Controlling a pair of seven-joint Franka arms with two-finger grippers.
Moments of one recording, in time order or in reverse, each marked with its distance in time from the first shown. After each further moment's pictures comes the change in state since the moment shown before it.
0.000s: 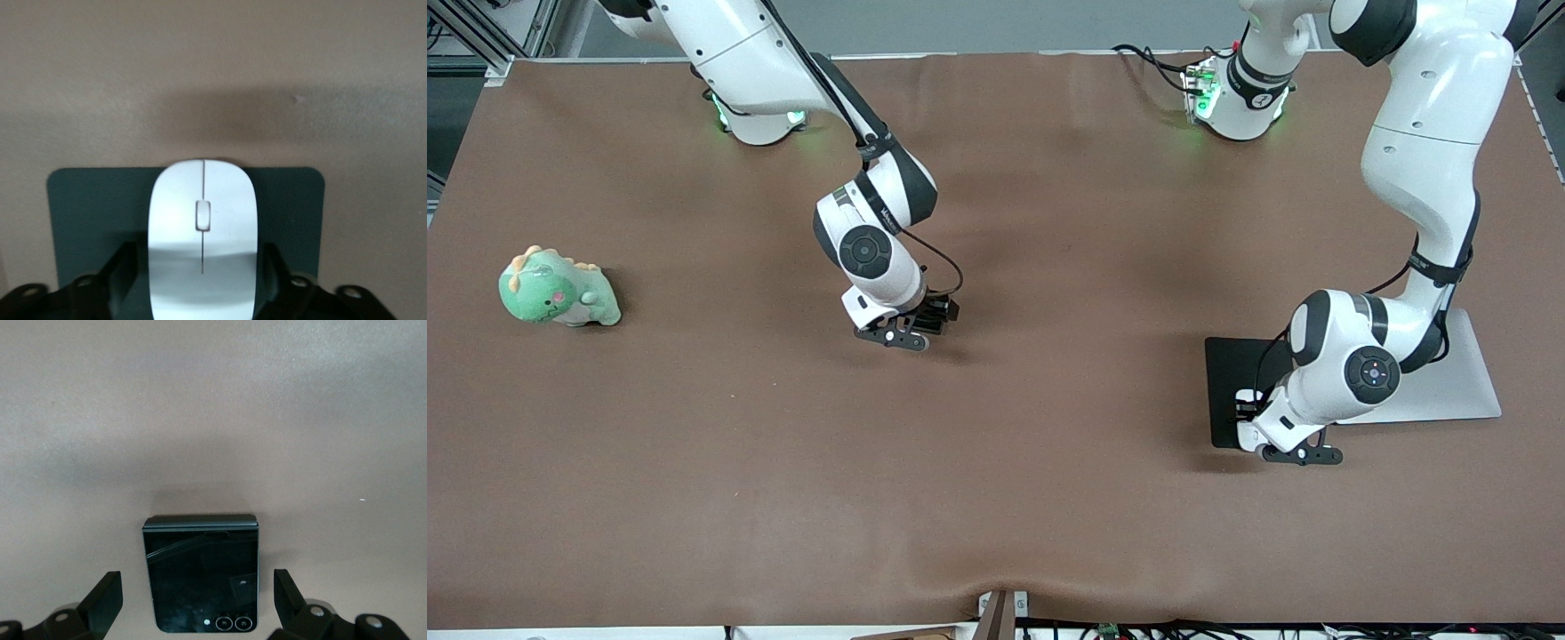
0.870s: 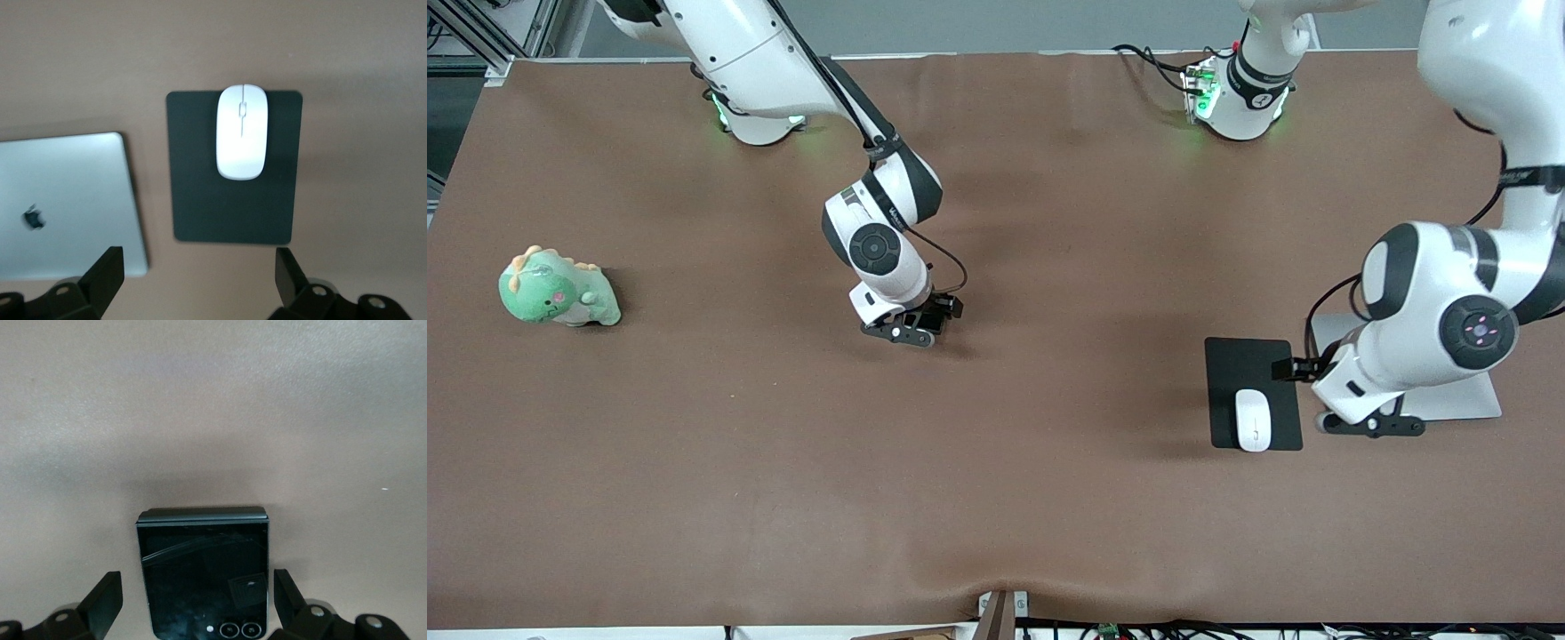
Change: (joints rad) left arm 0.012 -0.332 -0.007 0.023 0.000 -0.482 0.019; right arm 0.025 0.024 -0.003 -0.016 -0.006 0.045 0.029
